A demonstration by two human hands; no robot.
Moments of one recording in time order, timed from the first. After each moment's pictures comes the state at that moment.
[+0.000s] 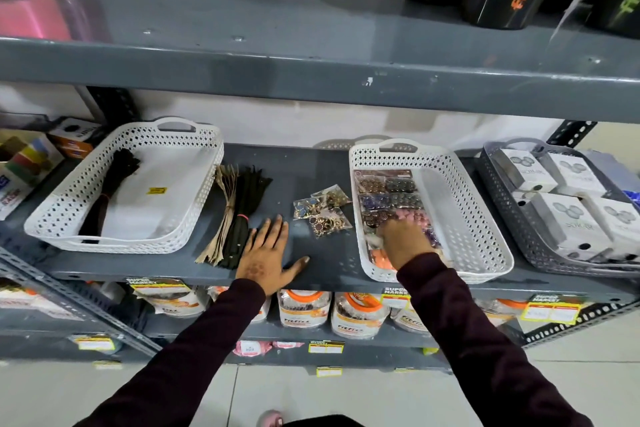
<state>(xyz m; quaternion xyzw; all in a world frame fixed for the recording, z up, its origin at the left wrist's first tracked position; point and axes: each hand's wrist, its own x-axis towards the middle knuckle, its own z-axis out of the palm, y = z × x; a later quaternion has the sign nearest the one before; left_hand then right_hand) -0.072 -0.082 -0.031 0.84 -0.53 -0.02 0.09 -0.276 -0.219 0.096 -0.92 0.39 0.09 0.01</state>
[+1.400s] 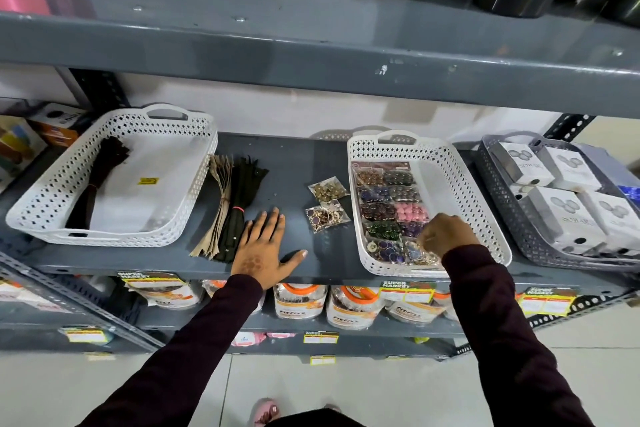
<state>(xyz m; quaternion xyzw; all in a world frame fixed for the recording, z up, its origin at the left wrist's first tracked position) -0.075 -0.080 -0.030 0.84 -0.53 0.00 0.11 -0.323 -0.266 0.094 -0.85 0.51 0.11 0.10</state>
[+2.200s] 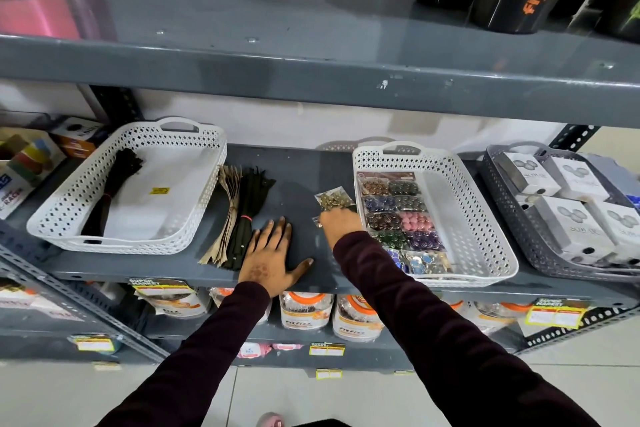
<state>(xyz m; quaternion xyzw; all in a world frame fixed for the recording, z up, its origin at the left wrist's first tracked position) -0.073 -0.080 -0.030 0.85 -0.52 -0.01 0.11 -0.175 -0.201 0.073 -0.94 0.32 0.08 -0.01</state>
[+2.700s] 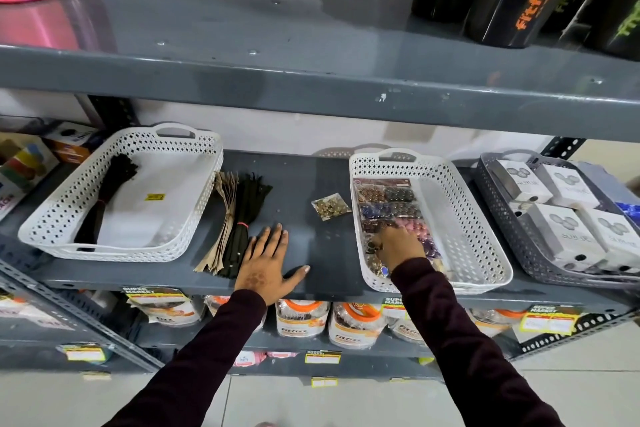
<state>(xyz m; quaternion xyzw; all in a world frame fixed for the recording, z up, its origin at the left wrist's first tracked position) -0.073 -0.081 -0.035 0.84 -0.53 -0.01 0.11 -0.260 -0.232 0.079 -0.88 0.47 0.08 0.08</state>
